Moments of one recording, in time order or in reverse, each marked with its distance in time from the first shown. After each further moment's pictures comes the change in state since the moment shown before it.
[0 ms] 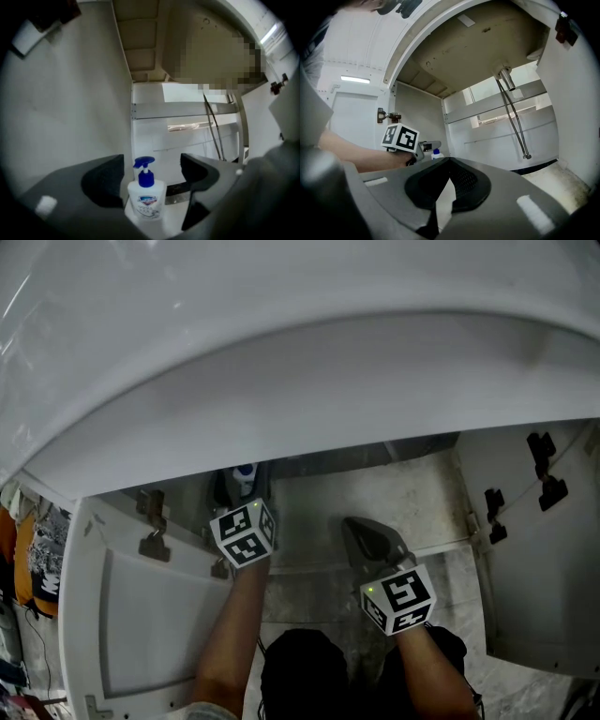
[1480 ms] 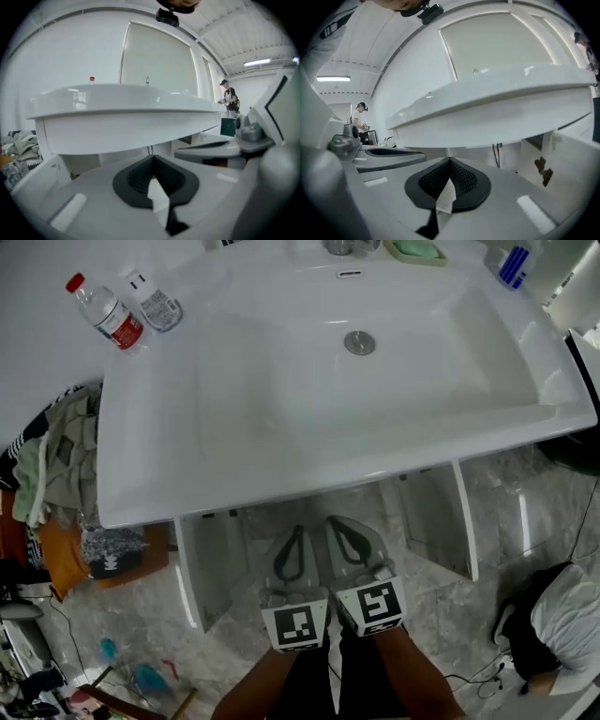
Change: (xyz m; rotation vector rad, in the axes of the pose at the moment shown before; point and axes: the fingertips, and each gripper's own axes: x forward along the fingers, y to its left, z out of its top) left arm -0.290 -0.156 0.268 0.039 0.240 -0.398; right arm -0.157 0.088 0.267 0.071 0.174 -0.197
